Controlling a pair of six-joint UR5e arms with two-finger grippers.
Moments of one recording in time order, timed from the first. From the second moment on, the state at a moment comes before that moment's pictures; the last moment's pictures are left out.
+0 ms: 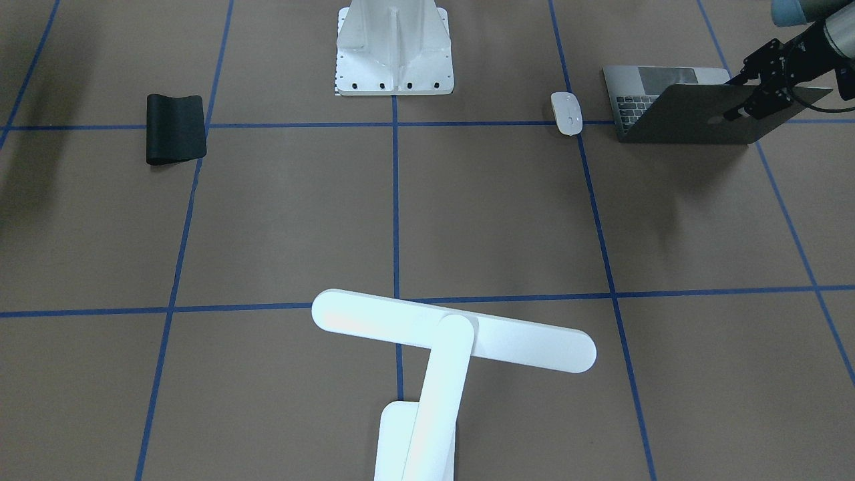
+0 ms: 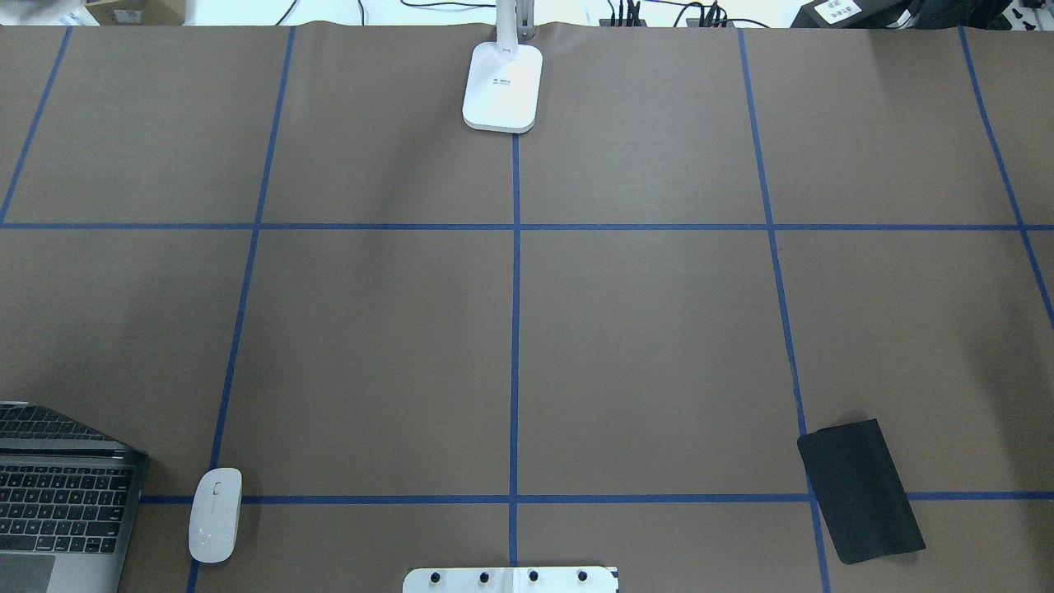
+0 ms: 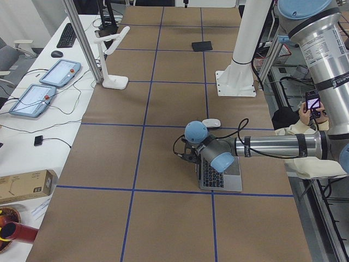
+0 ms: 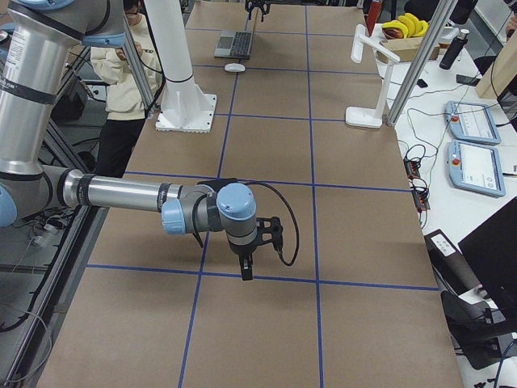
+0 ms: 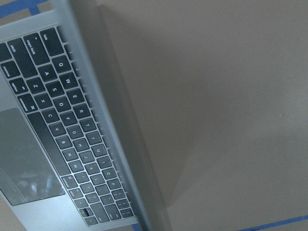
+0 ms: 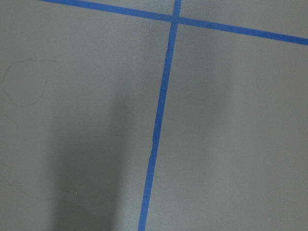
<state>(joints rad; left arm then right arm) -1.14 -1.15 -1.84 -2.43 -2.64 -2.09 1.50 -1.93 1.85 -1.35 2.30 0.00</state>
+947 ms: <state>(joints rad) -1.15 -1.18 -1.87 -2.38 -2.77 -2.09 1.50 -1.95 1.86 -1.35 2.30 -0.01</state>
